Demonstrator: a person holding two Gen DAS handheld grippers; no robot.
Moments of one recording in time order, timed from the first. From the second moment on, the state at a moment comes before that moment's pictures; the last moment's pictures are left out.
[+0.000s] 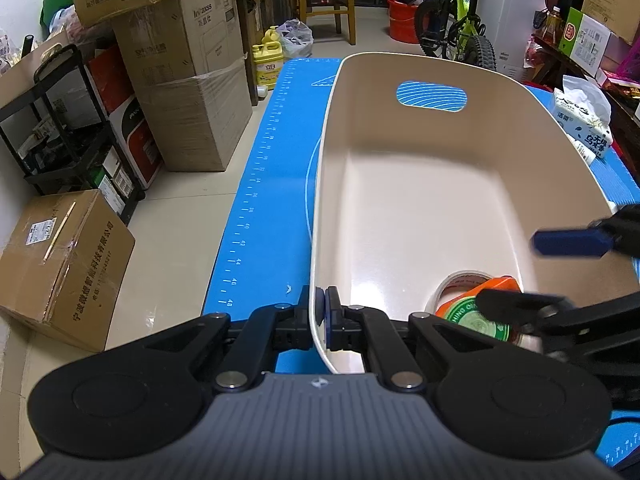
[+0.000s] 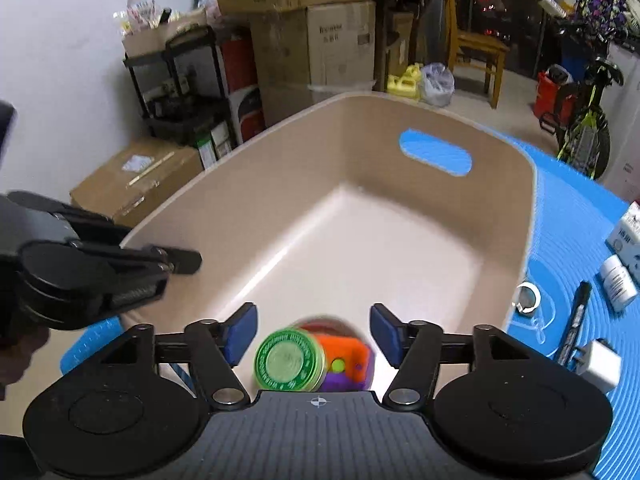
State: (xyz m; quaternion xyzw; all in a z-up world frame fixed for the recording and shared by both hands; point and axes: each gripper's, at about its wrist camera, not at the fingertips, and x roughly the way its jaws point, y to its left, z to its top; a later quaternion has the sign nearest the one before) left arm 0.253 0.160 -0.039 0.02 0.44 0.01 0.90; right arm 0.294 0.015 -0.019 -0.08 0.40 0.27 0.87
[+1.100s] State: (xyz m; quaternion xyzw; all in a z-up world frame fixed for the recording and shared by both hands) left arm 0.254 0.153 -0.037 0.03 0.44 0.02 0.90; right arm 0.359 -0.180 -0.071 0.06 0.36 0.00 0.93
